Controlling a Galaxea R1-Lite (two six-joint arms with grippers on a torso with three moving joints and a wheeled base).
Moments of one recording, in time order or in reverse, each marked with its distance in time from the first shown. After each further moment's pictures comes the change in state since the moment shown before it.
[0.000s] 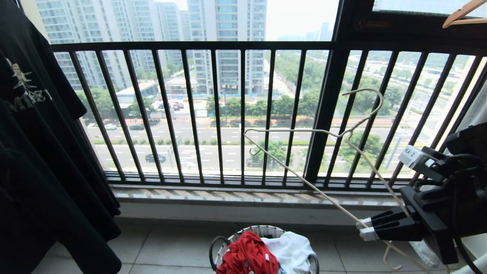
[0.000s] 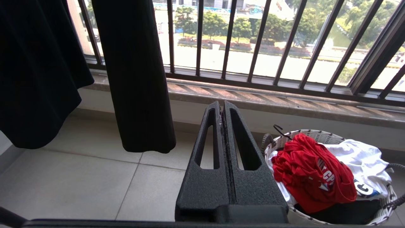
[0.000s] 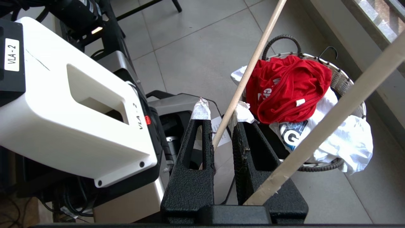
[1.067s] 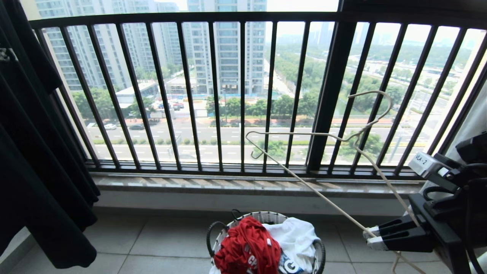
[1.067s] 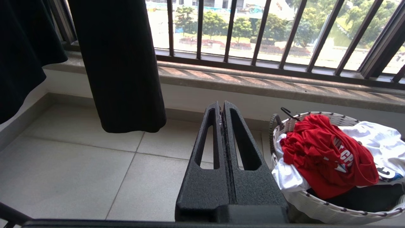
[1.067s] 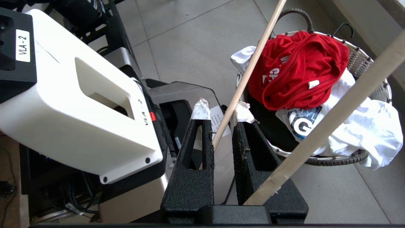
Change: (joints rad) left arm 0.000 0.000 0.000 0.000 0.000 0.000; right arm -0.005 -0.055 0.048 0.003 0.000 0.001
